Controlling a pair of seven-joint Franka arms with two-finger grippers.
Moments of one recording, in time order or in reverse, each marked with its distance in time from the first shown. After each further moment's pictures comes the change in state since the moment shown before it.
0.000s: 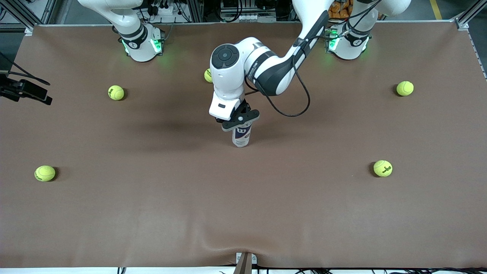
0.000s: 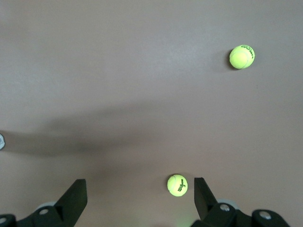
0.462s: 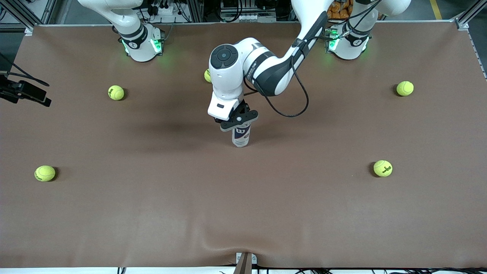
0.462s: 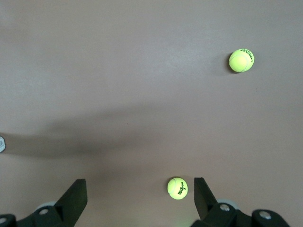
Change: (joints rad) left arm 0.001 0.002 0.001 0.004 0.000 0.000 0.013; right arm 0.000 0.000 0.000 0.000 -0.001 0.008 0.000
